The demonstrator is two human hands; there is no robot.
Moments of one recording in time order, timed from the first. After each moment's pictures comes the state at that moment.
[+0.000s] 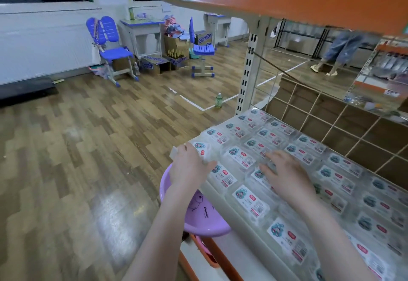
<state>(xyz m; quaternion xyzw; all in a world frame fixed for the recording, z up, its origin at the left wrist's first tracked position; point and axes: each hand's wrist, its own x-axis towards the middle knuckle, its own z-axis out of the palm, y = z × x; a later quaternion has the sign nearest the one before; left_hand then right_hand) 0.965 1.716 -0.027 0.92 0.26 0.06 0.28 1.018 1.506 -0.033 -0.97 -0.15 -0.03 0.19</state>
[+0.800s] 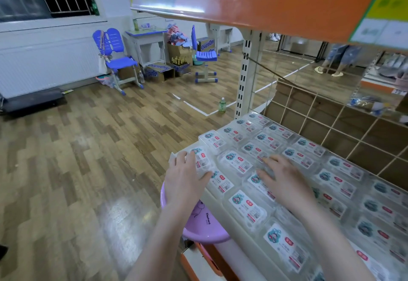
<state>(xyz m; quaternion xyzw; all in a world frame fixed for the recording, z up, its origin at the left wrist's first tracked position) 0.955 1.716 -0.059 0.95 0.19 0.19 0.14 1.022 1.499 -0.038 -0.96 -0.19 -0.04 0.21</state>
